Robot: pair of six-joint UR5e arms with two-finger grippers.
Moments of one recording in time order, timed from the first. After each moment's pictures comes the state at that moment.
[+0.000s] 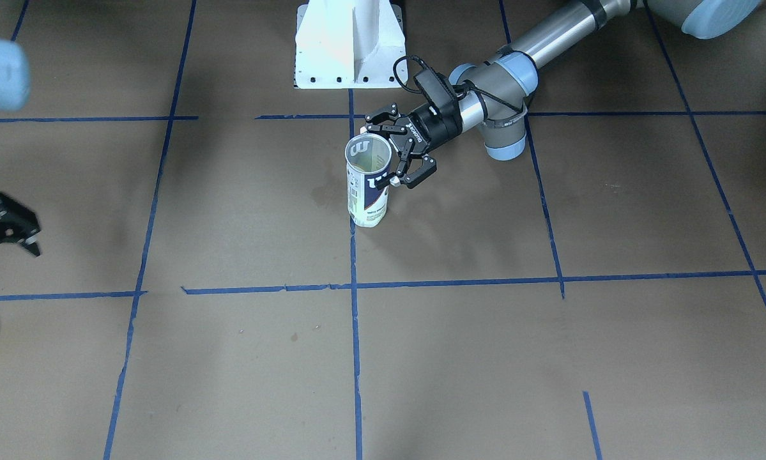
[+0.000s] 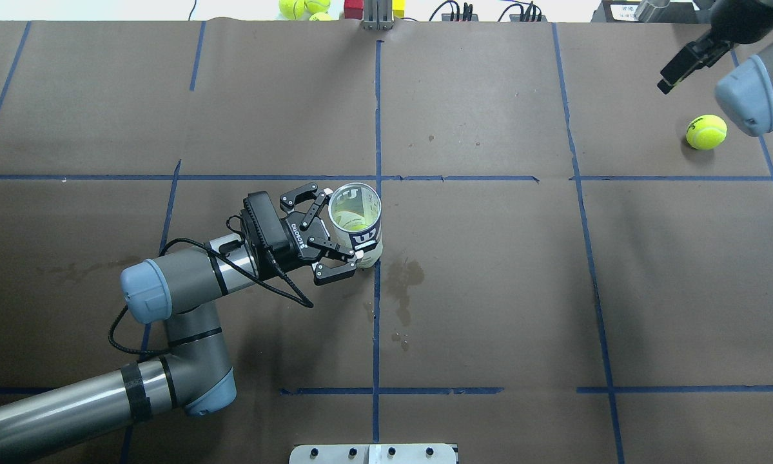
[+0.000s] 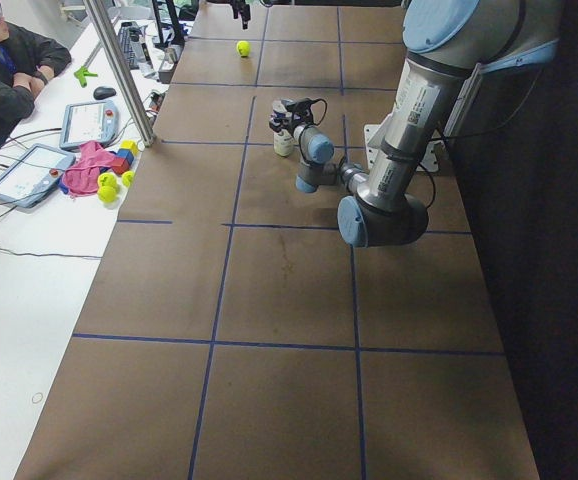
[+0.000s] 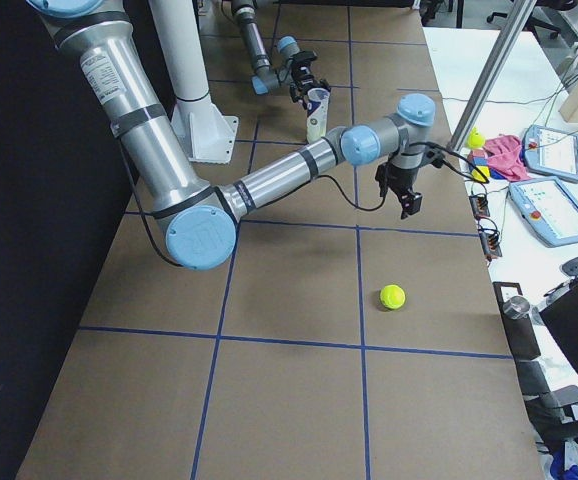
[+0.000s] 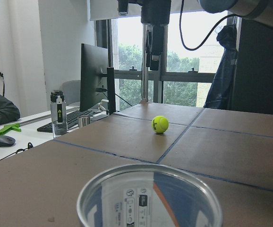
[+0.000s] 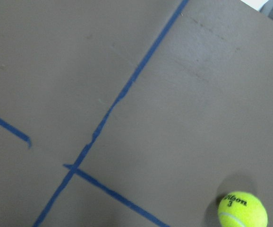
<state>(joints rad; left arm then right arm) -0.41 -2.12 -1.30 -3.36 -1.47 -0.30 1.24 -1.12 1.52 -1.56 2.24 -0.07</state>
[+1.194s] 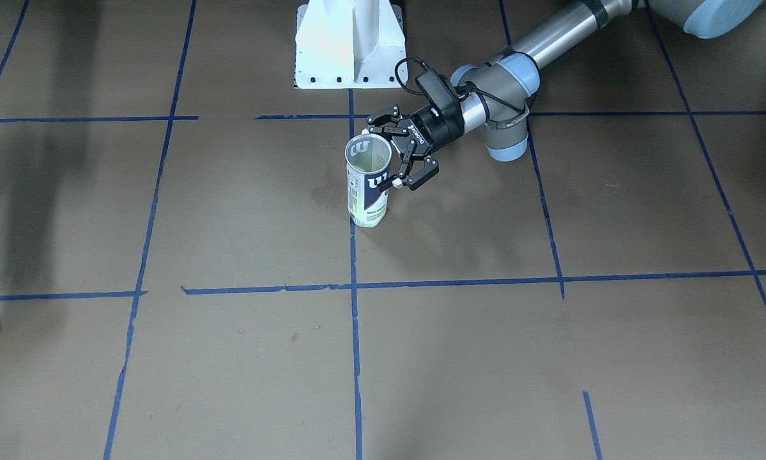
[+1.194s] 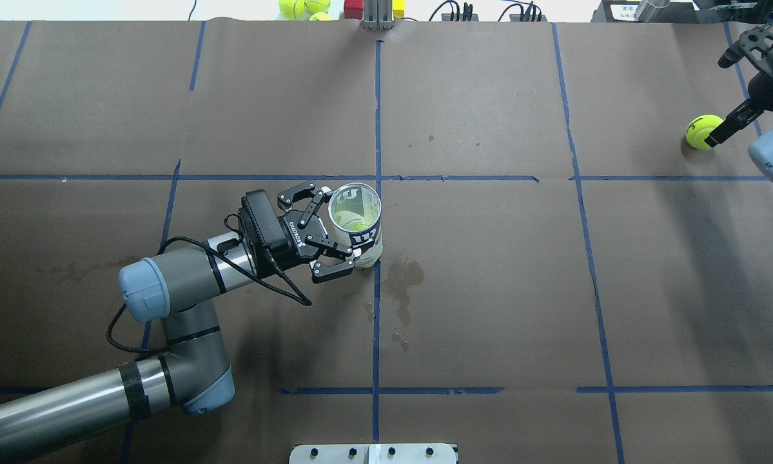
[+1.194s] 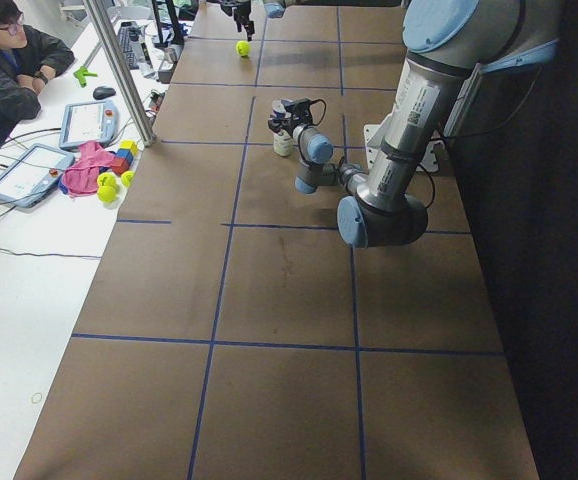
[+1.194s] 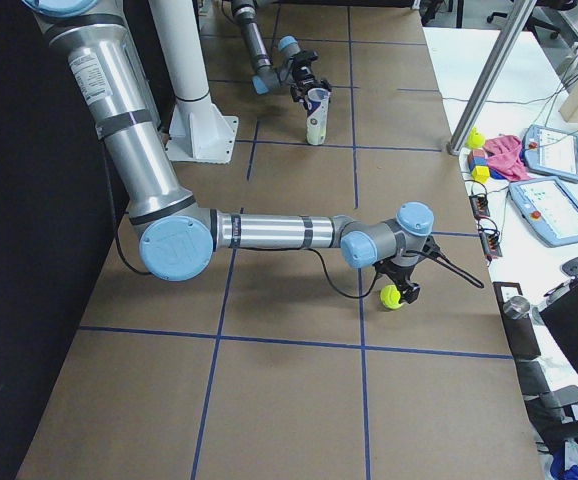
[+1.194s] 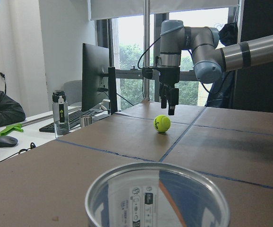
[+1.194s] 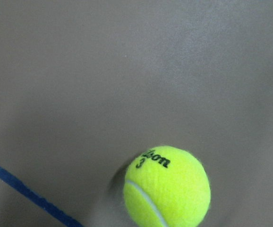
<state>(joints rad) -0.41 -2.12 -1.30 -3.36 -1.47 -0.30 1.25 -1.19 1.14 -1.21 2.23 -0.20</state>
